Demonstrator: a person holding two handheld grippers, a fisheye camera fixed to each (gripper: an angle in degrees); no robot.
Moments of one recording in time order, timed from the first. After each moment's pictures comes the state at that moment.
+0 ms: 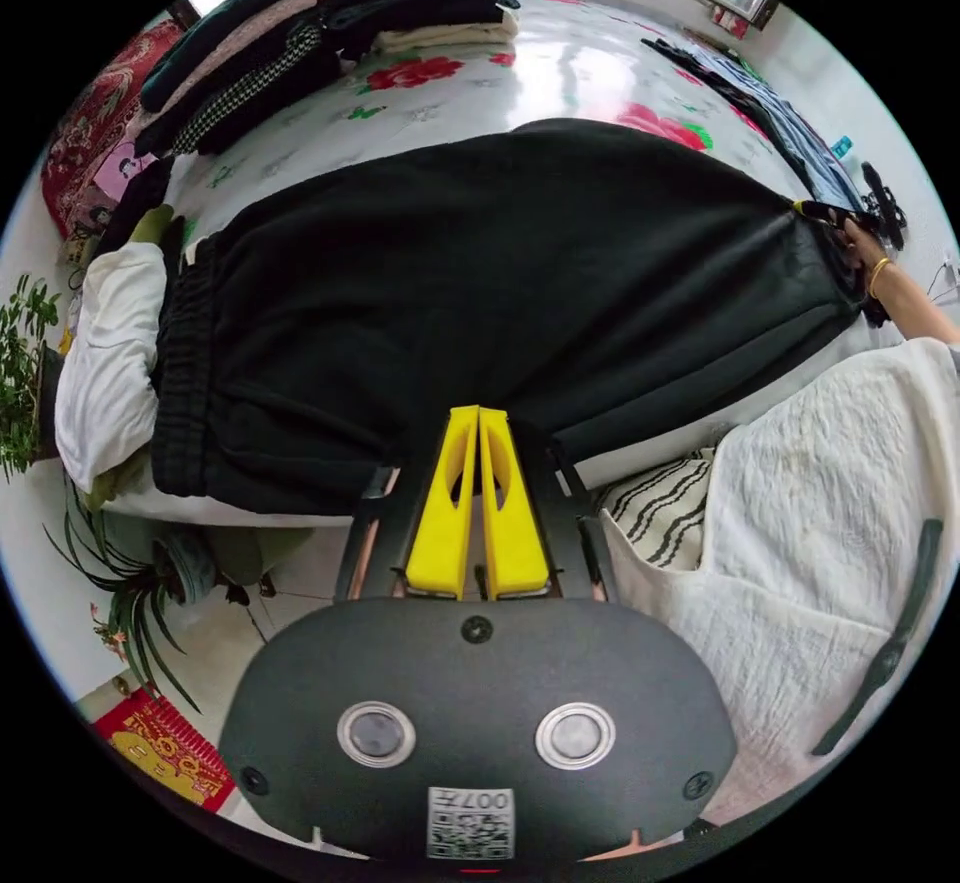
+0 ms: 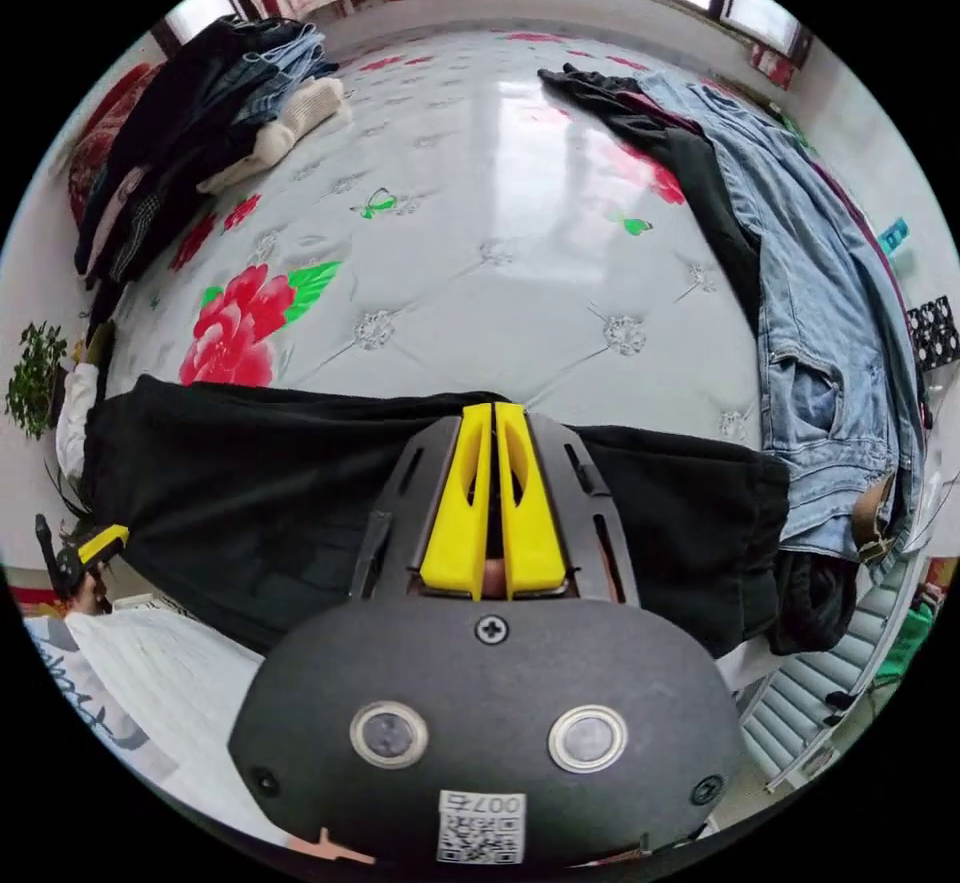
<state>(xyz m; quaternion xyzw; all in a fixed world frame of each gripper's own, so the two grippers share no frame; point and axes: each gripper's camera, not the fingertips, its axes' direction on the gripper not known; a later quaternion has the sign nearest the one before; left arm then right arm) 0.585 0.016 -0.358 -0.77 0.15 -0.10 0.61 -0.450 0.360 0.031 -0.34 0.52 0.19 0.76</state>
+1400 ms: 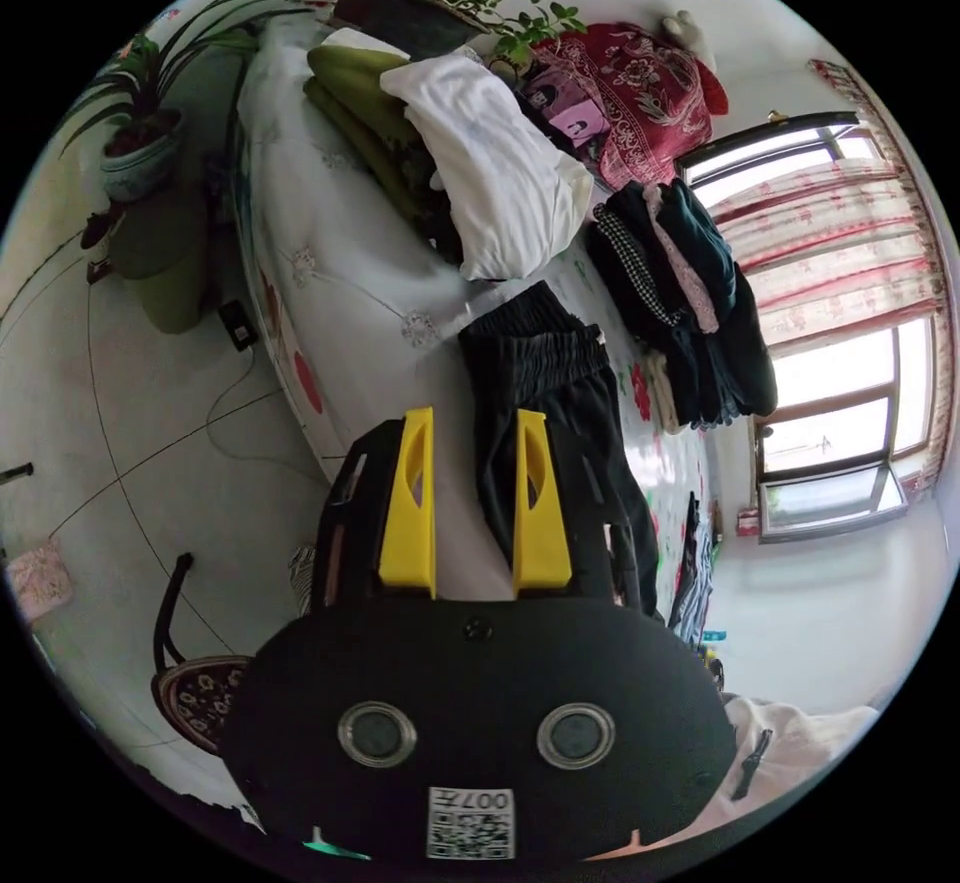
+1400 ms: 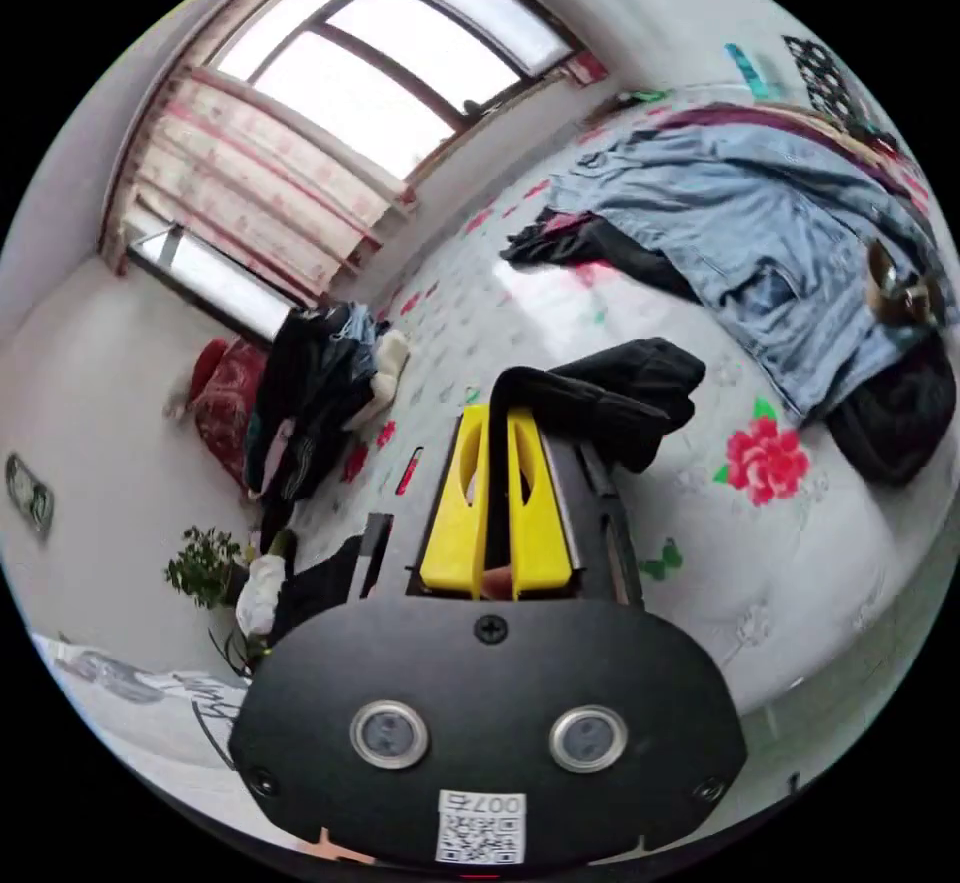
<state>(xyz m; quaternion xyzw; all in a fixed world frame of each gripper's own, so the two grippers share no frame) 0.157 0.013 -0.467 -0.50 -0.18 -0.60 0.60 -0.438 0.359 -0.177 0.04 0.41 0.26 0.87</state>
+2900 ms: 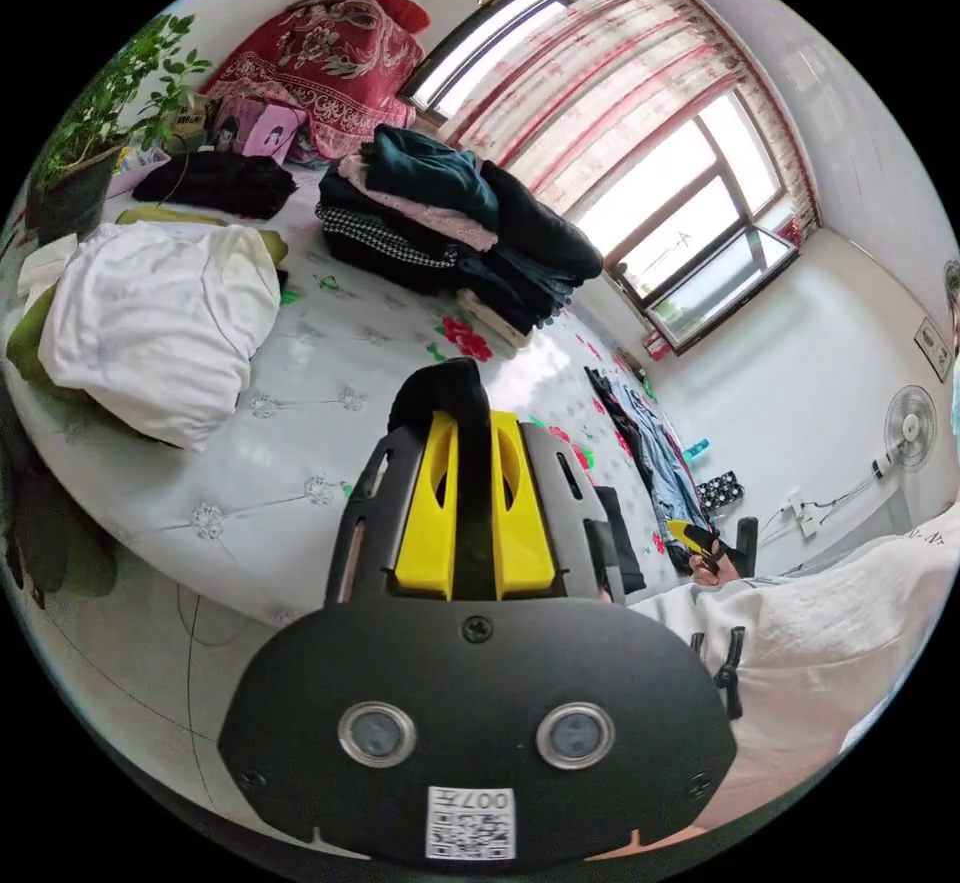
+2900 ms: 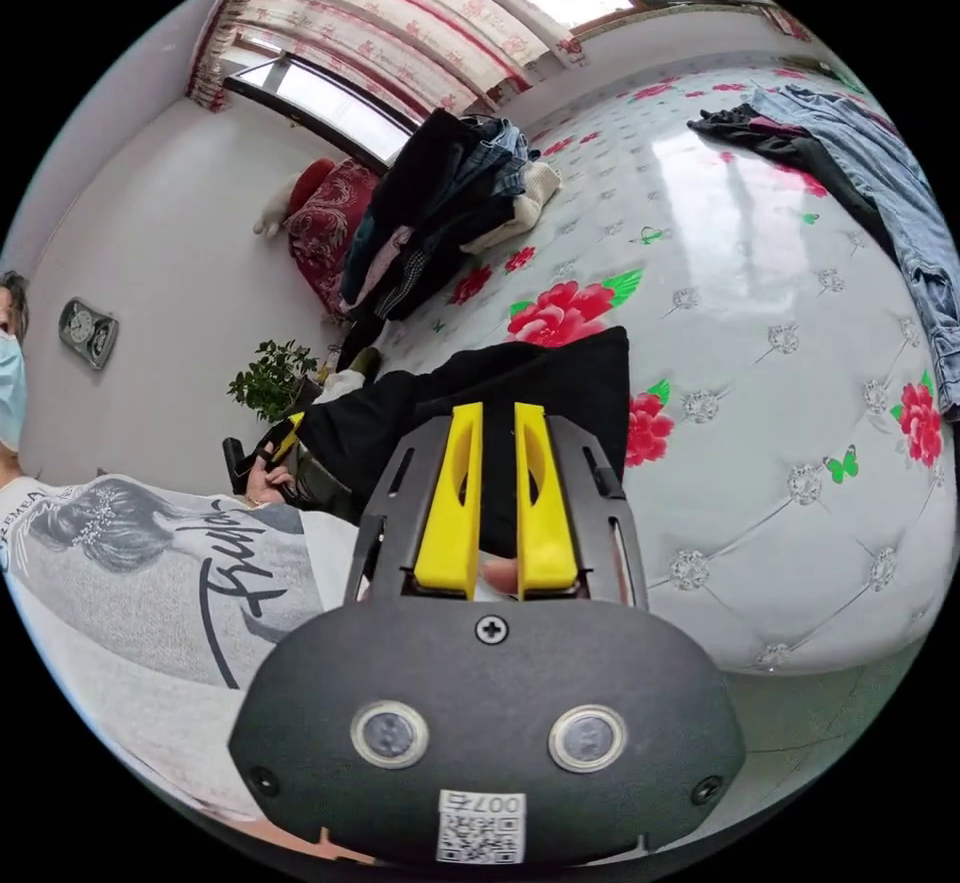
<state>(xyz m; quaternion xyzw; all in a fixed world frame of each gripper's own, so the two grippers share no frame) 0.366 -0.201 -0.345 -0.46 0.11 -0.46 0.75 -0.381 0.600 -0.059 -0.17 0.24 0.20 0.94</state>
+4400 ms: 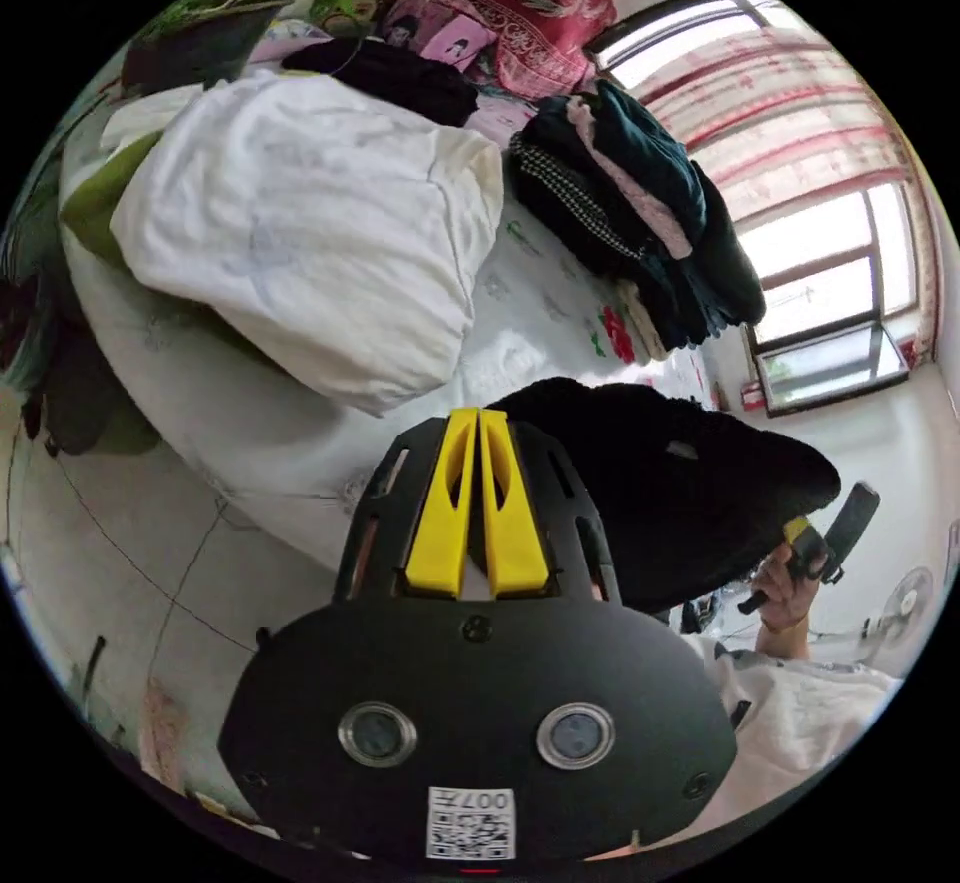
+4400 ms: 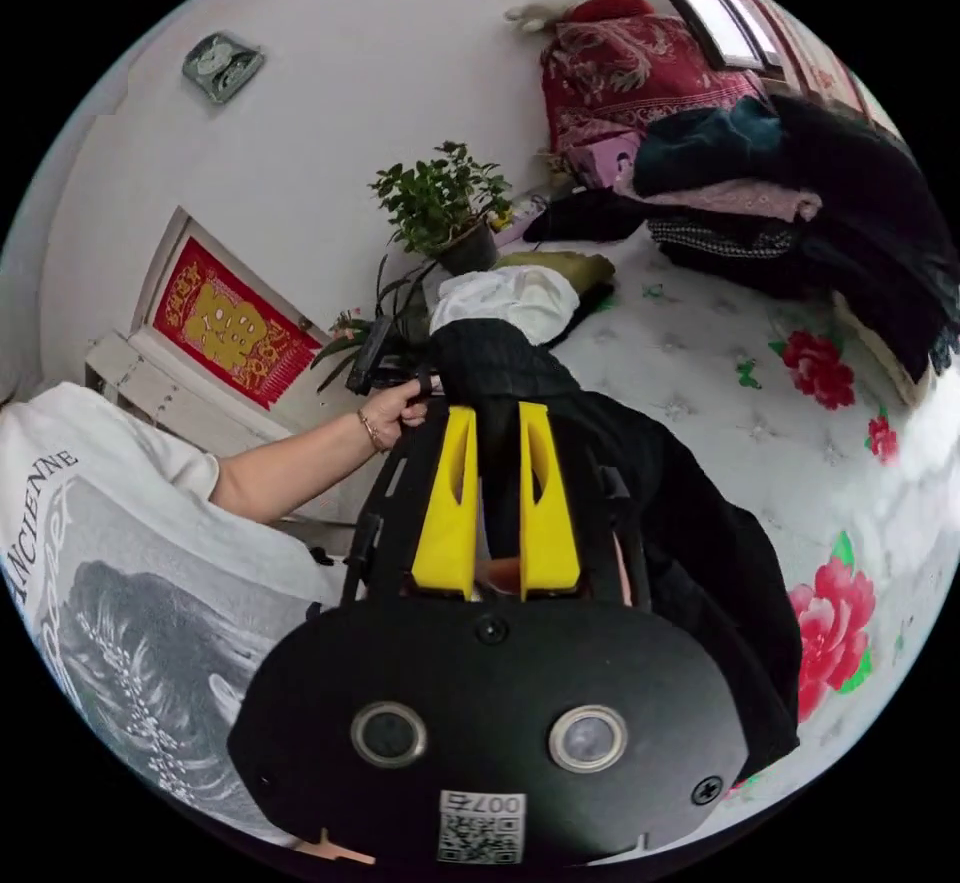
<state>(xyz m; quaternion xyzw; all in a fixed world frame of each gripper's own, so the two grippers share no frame) 0.282 -0.008 -0.278 -0.57 -0.02 -0.53 0.62 -0.324 0.680 0.282 -0.41 0.01 -0.05 0.91</state>
